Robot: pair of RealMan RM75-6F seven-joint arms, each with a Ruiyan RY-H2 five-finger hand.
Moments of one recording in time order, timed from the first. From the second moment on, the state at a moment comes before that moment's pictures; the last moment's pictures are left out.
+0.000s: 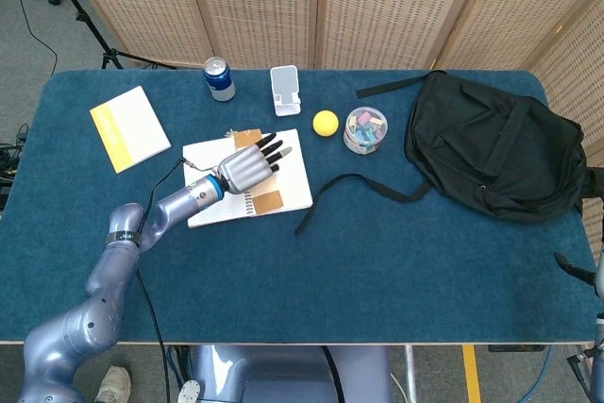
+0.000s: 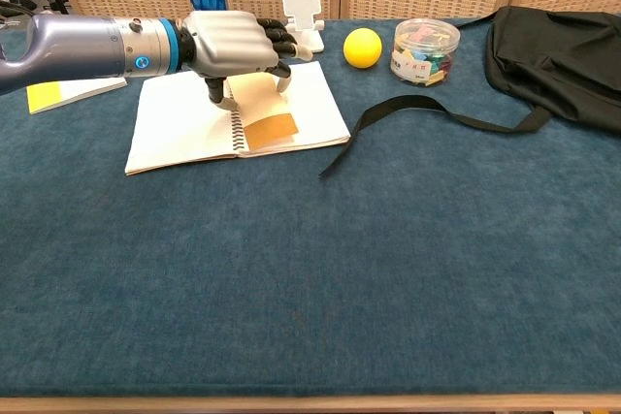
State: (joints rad) left arm -1.16 -1.97 0.20 -0.11 1.85 0.86 -0.41; right arm 0.09 -1.15 0.25 -1.59 -1.21 1.52 -0.16
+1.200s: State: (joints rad) left arm -1.15 -1.95 0.19 -0.15 1.78 0.92 -0.45; right arm 0.09 -1.15 0.24 -1.59 -1.21 1.51 -0.16
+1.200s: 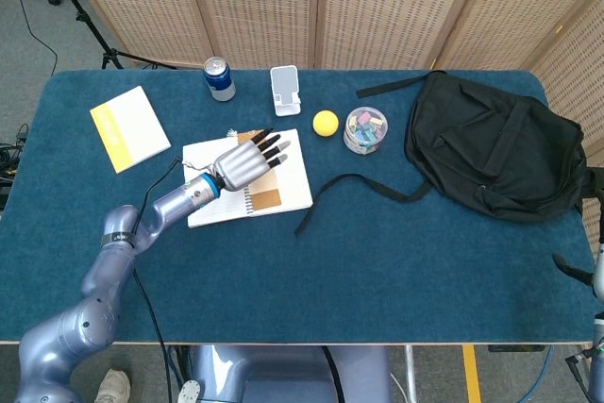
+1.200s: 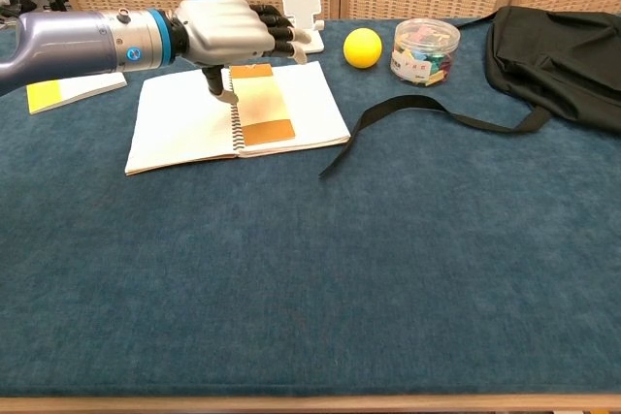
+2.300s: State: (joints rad) left arm -1.08 -1.44 0.03 -1.23 1.38 0.60 -0.34; right arm 0.09 -1.14 0.23 -1.61 -1.24 1.51 -0.14
